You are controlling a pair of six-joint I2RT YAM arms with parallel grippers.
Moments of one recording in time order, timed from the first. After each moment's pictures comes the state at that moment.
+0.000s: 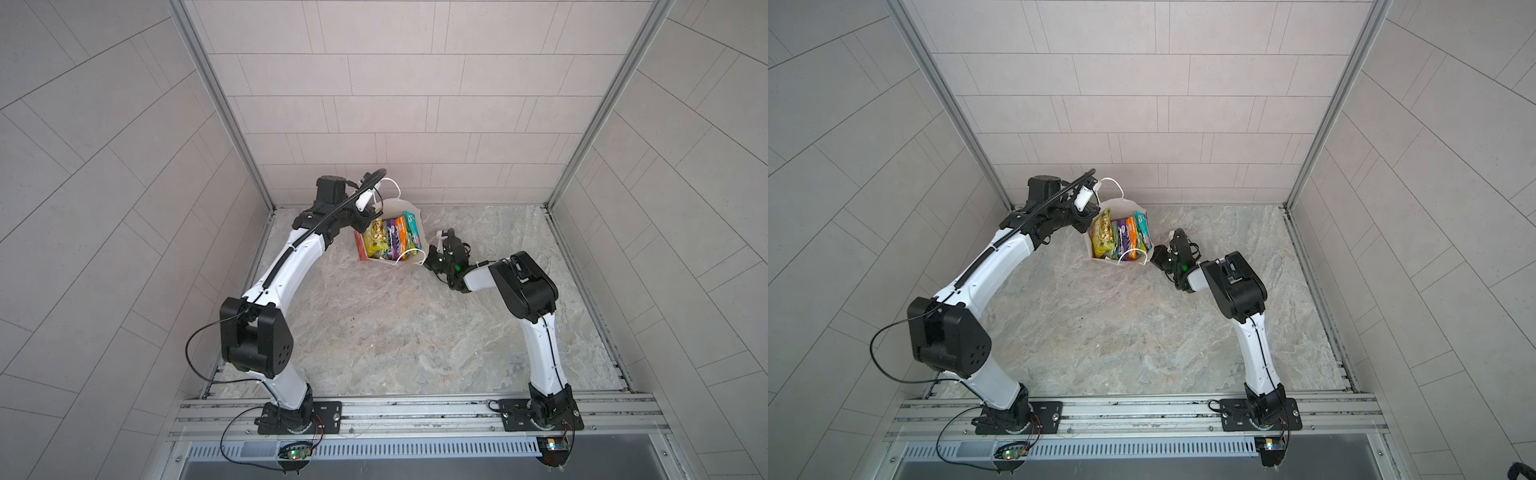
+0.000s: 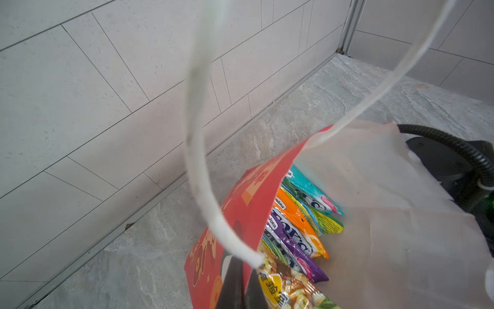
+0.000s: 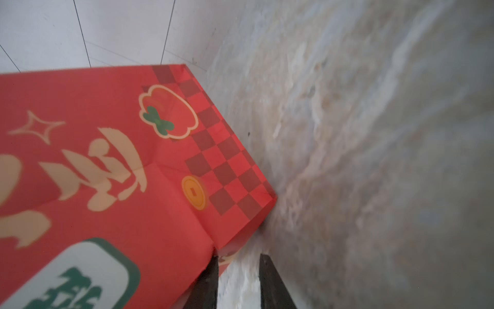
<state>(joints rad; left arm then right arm) -0.24 1.67 1.56 -0.41 0.34 0.36 0.37 2.25 1.23 0.67 -0.30 1.04</state>
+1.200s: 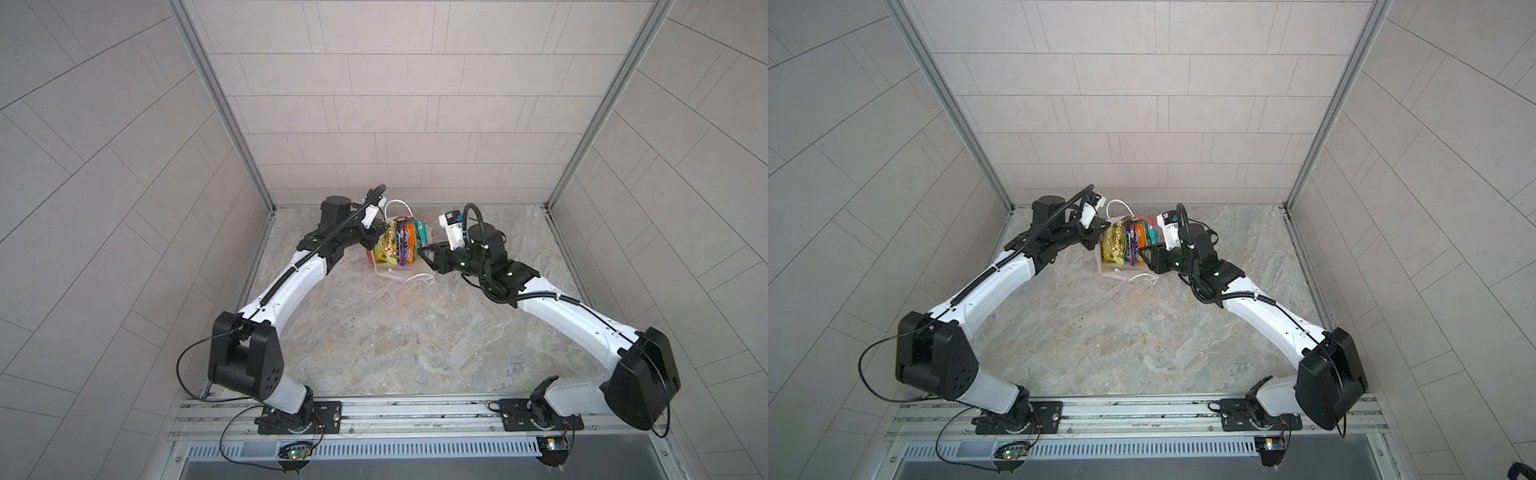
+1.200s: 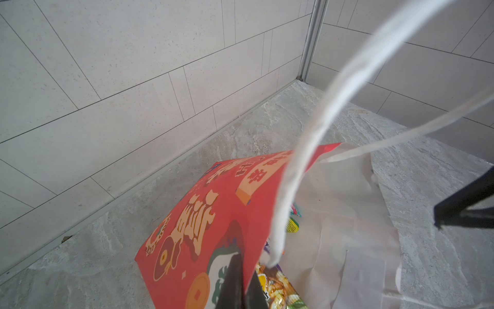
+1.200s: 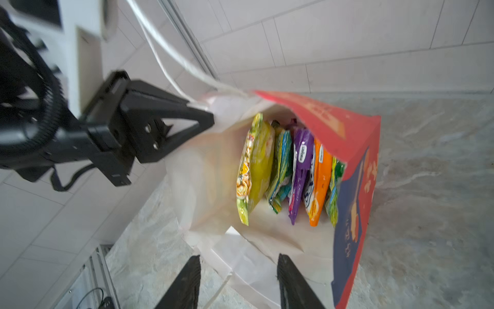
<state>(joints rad) -0.31 1.53 1.27 -0.19 0.41 0.22 0.58 1.38 1.10 -0.12 -0.23 0.41</state>
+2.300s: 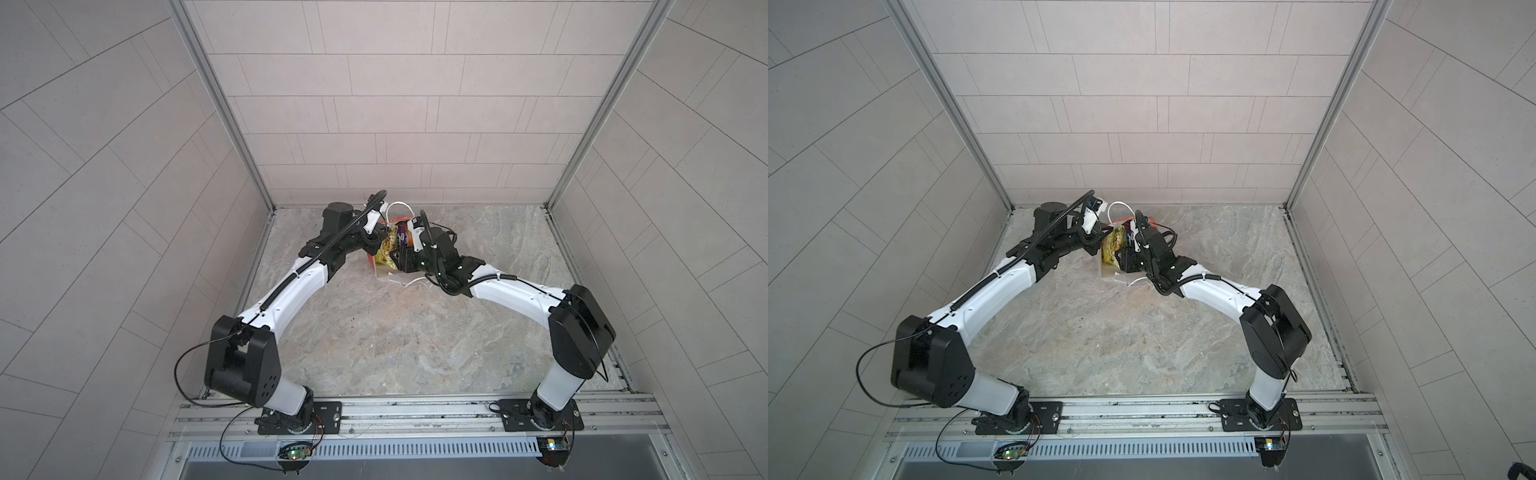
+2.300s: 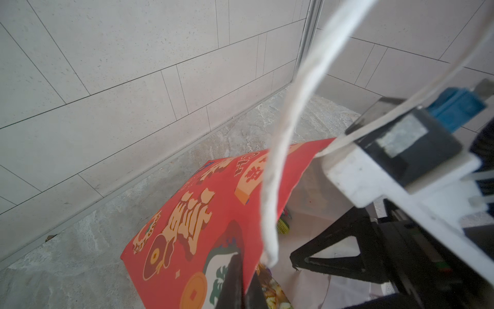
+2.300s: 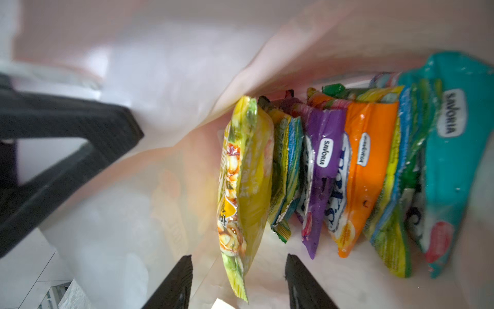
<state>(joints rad) -0.33 1.50 1.20 -0.13 0.41 0.18 0.68 1.70 1.26 -0.03 -0.01 0.53</state>
